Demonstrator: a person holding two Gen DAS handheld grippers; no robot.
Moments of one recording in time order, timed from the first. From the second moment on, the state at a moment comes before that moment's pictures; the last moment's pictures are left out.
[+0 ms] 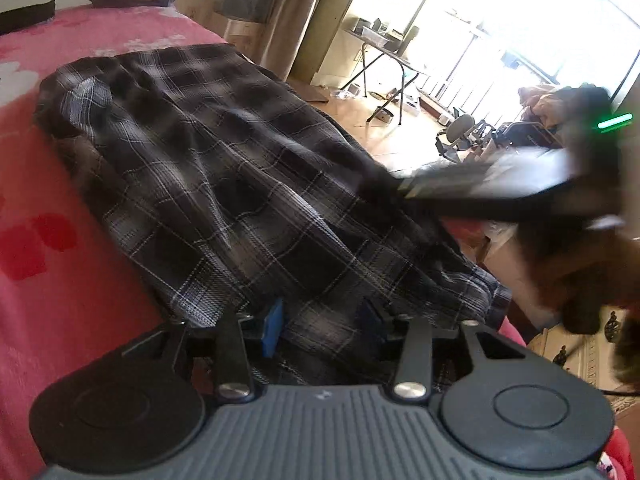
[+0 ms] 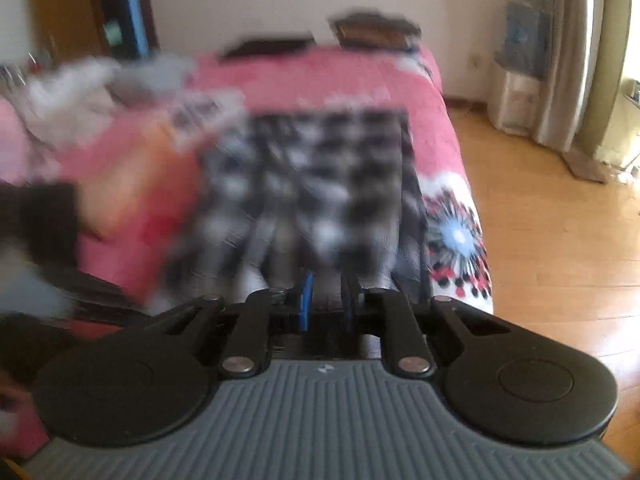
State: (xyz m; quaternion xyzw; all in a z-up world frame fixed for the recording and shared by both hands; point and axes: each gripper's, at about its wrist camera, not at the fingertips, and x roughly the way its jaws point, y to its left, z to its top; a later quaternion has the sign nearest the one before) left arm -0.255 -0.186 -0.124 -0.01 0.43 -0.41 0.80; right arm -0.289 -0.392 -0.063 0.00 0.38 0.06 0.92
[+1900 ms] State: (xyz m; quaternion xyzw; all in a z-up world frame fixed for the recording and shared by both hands) left arm -0.247 -0.191 -0.125 0.00 0.46 -0.44 0.77; right arm -0.001 -0.488 -0.081 0.24 0.32 -0.03 0.91
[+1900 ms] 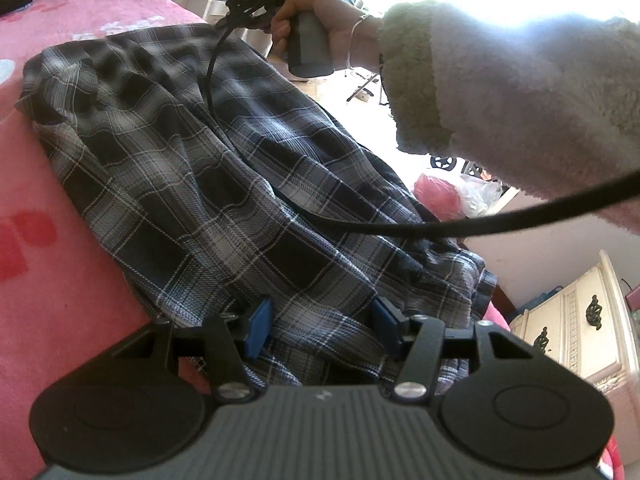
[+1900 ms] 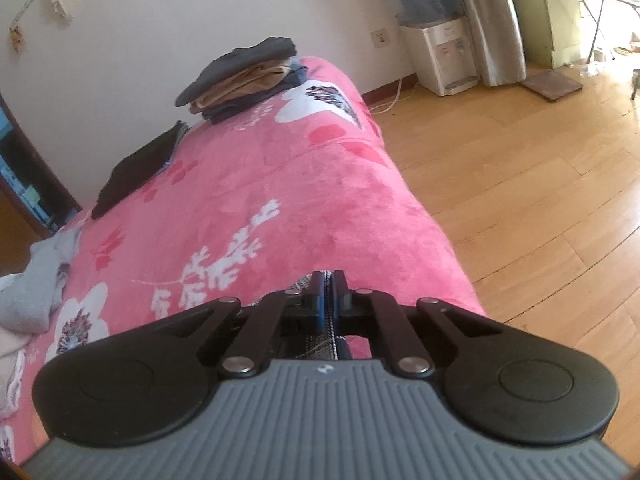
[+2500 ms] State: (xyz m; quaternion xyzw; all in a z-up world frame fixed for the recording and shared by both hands) left arm -0.242 -0.166 -0.101 -0.02 0.45 -0.44 0.78; right arm -0.089 -0.526 -0.073 0.26 0.38 0.07 0.88
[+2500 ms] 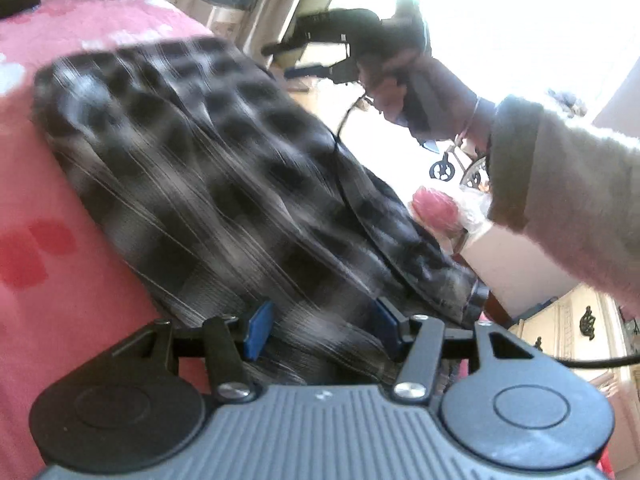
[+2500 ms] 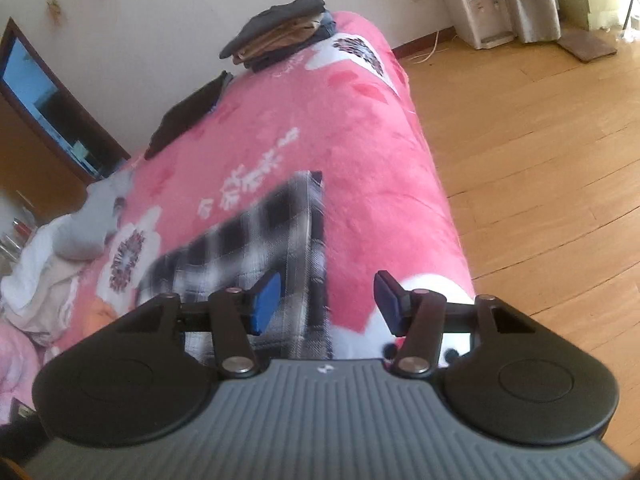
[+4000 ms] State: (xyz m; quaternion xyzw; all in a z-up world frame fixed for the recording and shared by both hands) left arm 0.040 -0.116 -0.103 -0.07 0.36 -0.23 0.90; right arm -0.007 -0.517 -0.101 0.35 0.30 0.03 0.88
